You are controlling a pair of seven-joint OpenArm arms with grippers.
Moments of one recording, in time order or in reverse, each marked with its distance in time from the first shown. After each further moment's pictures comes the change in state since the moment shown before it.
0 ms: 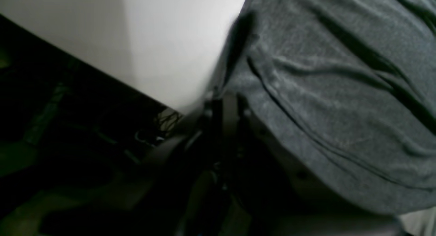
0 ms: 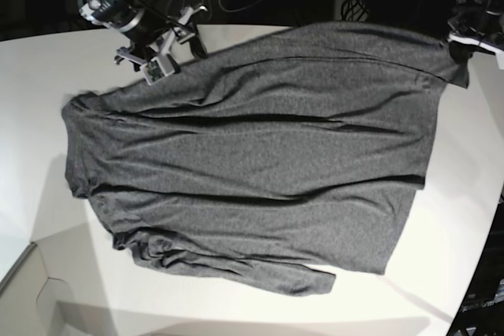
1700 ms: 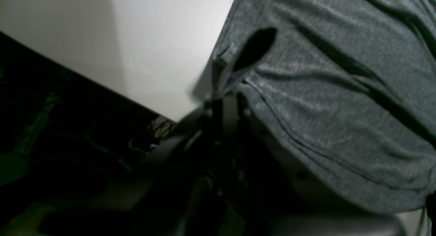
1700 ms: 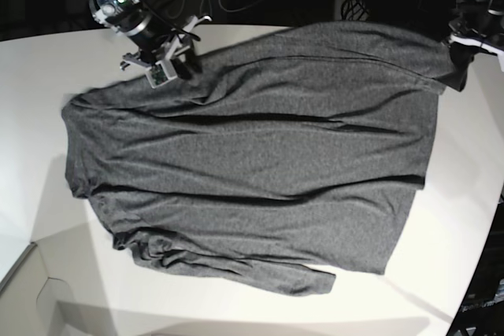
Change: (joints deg) left arm -0.5 0.0 0.0 1.3 -1.8 0.0 0.2; right arm 2.8 -2.1 0.4 -10.2 -8.6 0.0 13.0
